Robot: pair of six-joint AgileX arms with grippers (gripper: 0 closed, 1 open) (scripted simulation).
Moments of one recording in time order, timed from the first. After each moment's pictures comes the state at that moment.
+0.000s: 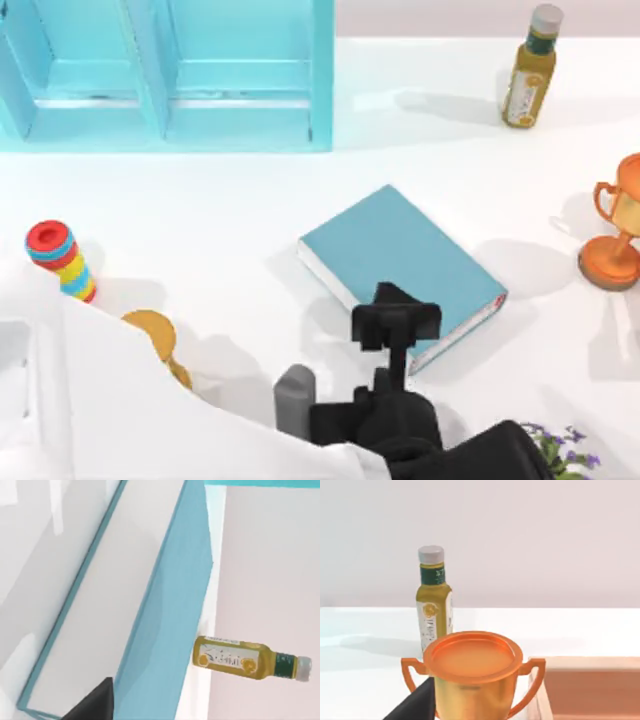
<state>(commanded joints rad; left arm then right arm) -1.33 1.91 0.88 0.10 -1.15 -2.46 0.00 0.00 0.00 0.00 0.00 0.00</state>
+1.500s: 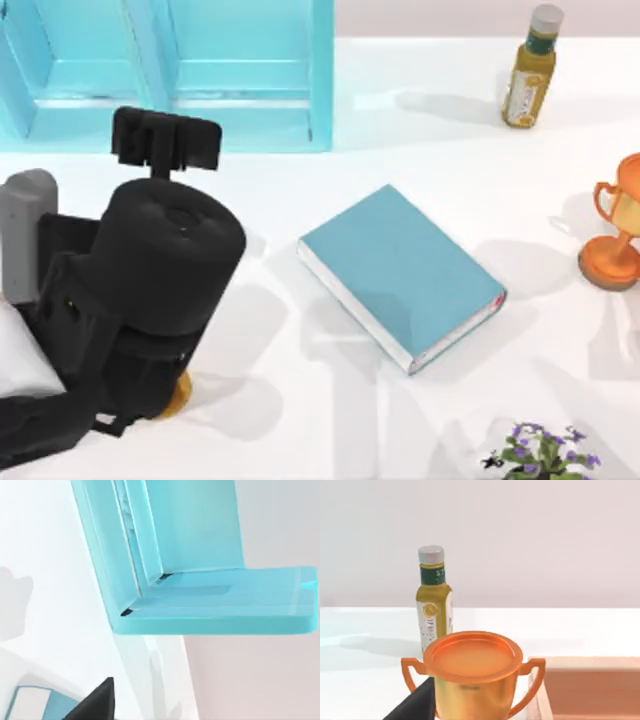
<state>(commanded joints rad) -0.92 1.11 0.69 -0.17 -0.85 -1.82 0.00 0.00 0.00 0.00 0.00 0.00</state>
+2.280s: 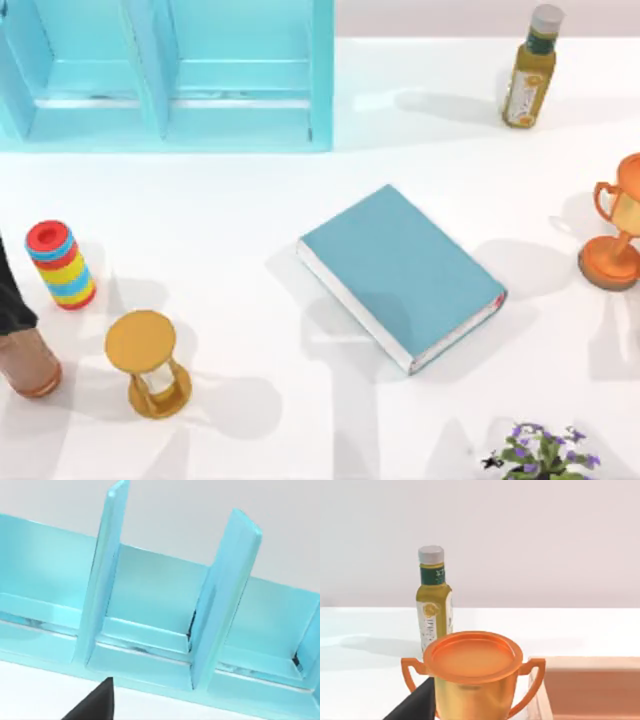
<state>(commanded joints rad) -0.14 0.14 0.16 -0.03 -0.14 -0.25 0.00 0.00 0.00 0.00 0.00 0.00</state>
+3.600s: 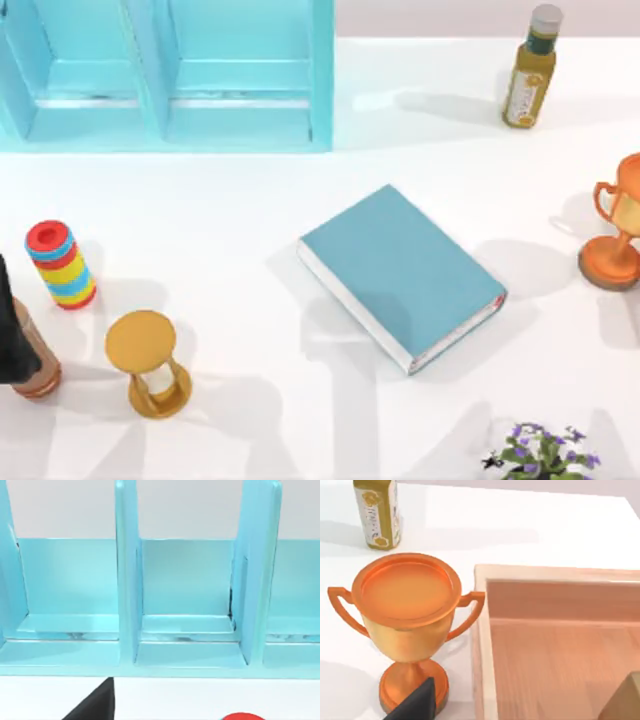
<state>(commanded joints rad) 0.00 0.00 0.00 0.00 0.00 0.00 -0.11 0.49 0.42 -0.33 0.00 -0.10</state>
